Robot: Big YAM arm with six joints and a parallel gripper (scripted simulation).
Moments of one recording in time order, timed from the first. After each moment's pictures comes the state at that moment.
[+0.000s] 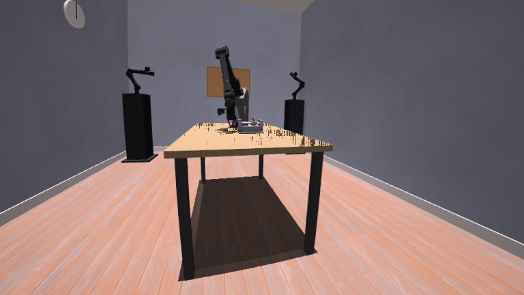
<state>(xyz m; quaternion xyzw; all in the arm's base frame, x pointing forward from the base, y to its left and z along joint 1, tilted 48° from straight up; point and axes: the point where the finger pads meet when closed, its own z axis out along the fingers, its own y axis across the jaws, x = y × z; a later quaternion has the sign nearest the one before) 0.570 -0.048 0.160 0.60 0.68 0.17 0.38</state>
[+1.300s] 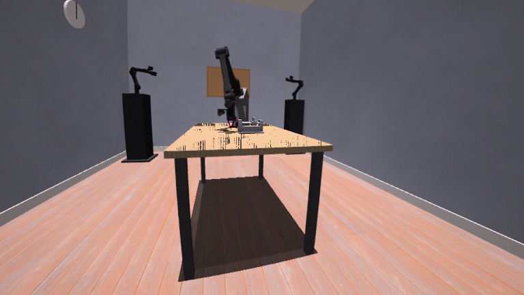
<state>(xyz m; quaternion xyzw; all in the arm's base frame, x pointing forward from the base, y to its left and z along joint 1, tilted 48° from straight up) 0.565 -0.052 0.147 0.59 0.68 0.18 0.39</state>
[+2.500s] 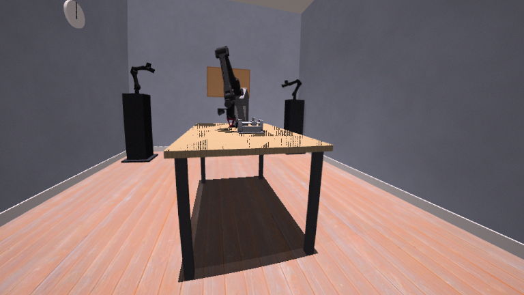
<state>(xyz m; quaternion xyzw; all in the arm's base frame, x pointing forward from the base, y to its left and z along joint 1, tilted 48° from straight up) 0.546 -0.056 0.135 0.60 0.68 0.17 0.38</state>
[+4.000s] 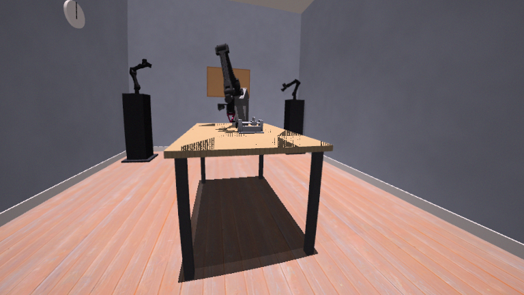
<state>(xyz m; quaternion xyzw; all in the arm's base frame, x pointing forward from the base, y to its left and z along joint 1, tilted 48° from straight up) 0.509 -0.050 0.150 0.60 0.68 0.16 0.38</state>
